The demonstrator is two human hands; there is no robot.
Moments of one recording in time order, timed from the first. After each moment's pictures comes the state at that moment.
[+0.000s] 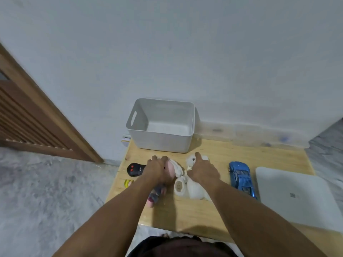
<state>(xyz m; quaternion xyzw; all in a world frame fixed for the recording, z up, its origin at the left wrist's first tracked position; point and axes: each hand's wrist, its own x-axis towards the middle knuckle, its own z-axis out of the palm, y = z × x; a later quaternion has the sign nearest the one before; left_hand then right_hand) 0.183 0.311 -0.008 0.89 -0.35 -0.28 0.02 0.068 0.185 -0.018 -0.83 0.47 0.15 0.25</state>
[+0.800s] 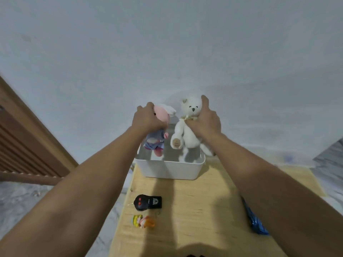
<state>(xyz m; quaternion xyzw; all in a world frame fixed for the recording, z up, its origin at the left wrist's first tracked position) 0.350 0.241 0.148 0.91 -0.33 -0.09 0.26 0.201 0.123 0.147 -0.84 0.42 -0.21 0.26</state>
